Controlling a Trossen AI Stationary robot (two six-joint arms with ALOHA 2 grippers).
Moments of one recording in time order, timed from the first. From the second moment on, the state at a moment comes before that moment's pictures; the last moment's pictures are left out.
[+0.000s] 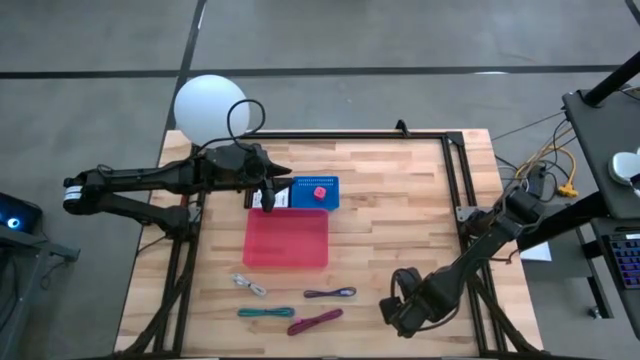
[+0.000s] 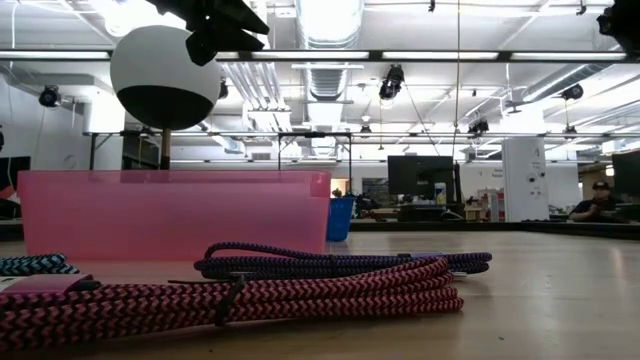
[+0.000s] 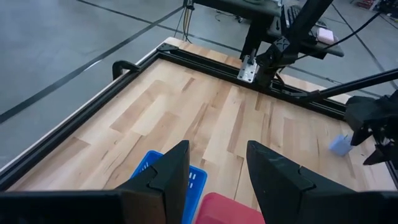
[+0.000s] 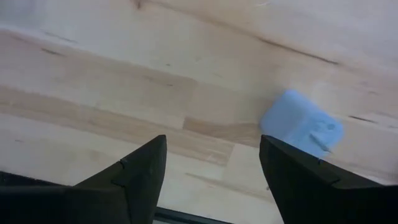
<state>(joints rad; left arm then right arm) 0.14 1.02 0.93 -0.23 -0.11 -0.25 0.76 1.76 1.24 -0.95 -0.05 2.11</state>
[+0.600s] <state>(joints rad) 0.14 1.02 0.93 -0.23 -0.10 -0.22 0.76 1.75 1.32 -1.19 -0.18 2.30</state>
